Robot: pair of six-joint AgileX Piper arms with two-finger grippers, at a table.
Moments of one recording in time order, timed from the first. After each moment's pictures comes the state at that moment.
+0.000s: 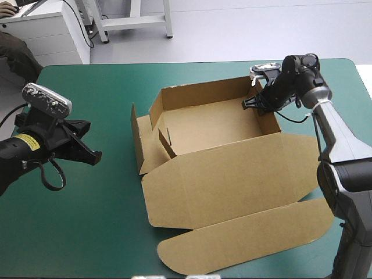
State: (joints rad) left arm -0.26 0.97 -1.30 -0.11 0.97 0.29; right arm 0.16 2.00 -1.94 0.17 1.23 -0.18
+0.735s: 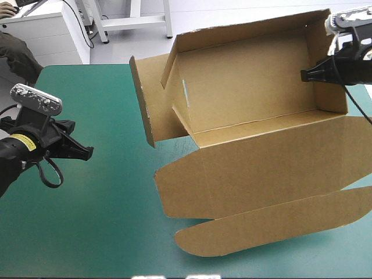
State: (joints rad) left arm -0.26 0.97 -1.29 0.07 0.99 0.15; right arm -0.04 1.42 -1.95 0.24 1.25 -0.30
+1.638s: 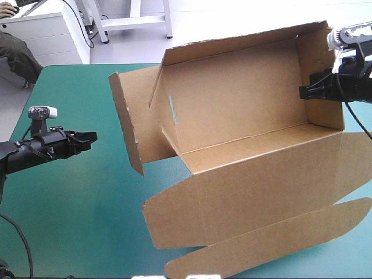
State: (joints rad) left arm 0.39 1.27 -0.93 -1.10 1.01 1.02; right arm -0.07 1.30 -1.81 0.39 1.25 -0.35
